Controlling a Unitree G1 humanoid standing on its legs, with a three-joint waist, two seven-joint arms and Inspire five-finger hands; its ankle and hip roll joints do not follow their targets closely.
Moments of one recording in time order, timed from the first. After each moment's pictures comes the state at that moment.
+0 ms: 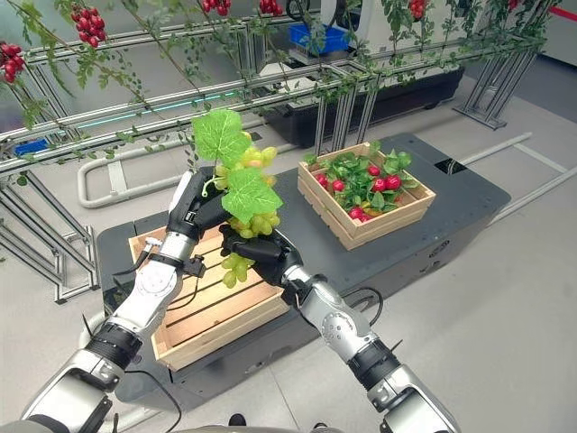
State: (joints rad) left arm -0.43 0.41 -0.38 0.42 -0.29 -0.46 0.16; right arm -0.38 -0.27 0.53 0.22 1.11 0.07 0.09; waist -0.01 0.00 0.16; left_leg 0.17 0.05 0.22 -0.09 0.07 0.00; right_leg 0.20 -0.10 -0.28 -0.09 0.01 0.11
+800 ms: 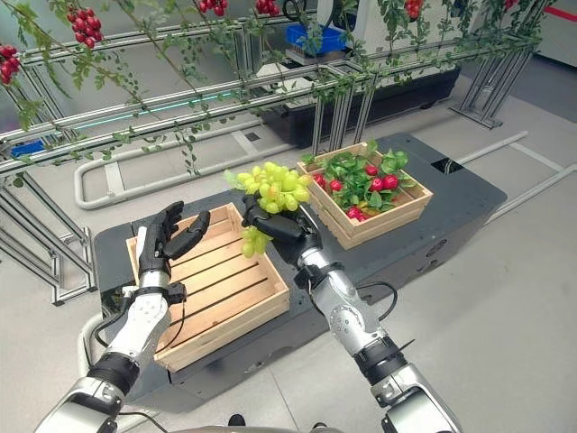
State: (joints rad) left arm -0.30 0.35 -0.22 0.61 -0.28 -0.34 0.39; right arm -0.38 -0.30 0.44 0.19 1.03 -0.05 0.06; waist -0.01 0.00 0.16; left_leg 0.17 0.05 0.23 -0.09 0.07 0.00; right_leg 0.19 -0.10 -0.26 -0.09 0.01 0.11
